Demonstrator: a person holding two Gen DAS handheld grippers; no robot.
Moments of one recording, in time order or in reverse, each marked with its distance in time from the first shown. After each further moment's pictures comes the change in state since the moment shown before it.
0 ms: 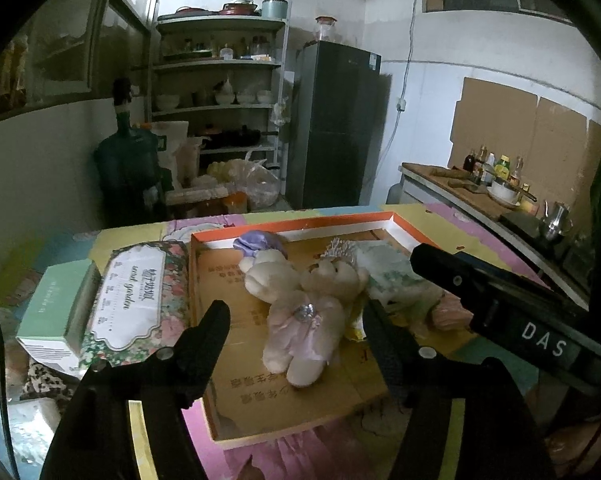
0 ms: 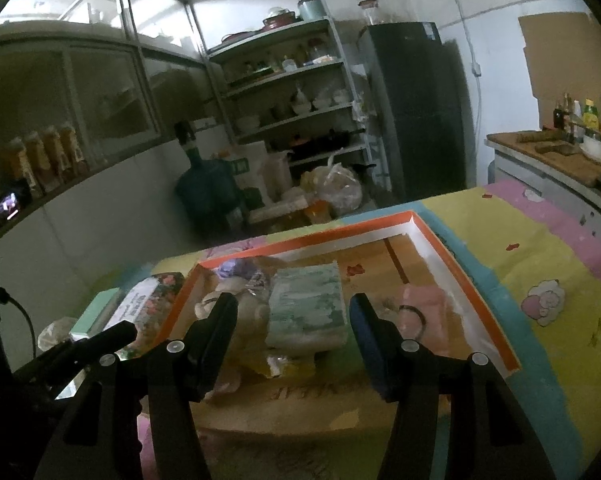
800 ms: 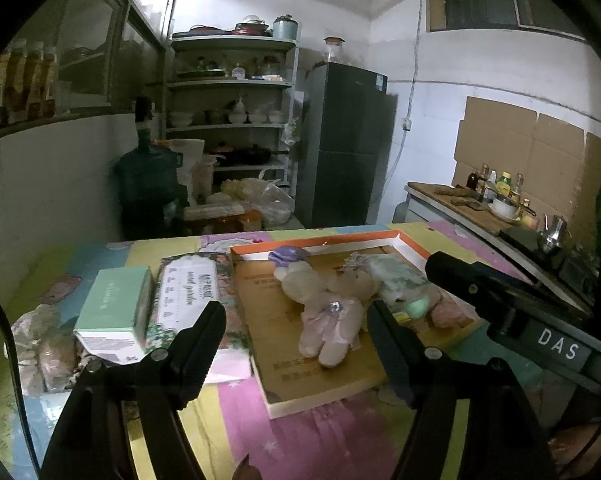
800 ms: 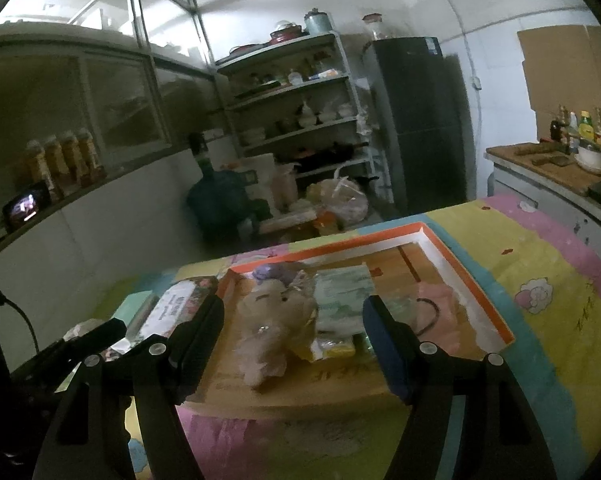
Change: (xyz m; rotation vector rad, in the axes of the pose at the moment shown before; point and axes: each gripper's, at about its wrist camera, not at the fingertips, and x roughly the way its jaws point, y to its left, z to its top) left arm -0.055 0.023 -0.006 -0.015 -0.069 0.027; right arm -0.039 0.041 -0.007 -0.011 -0.039 0.005
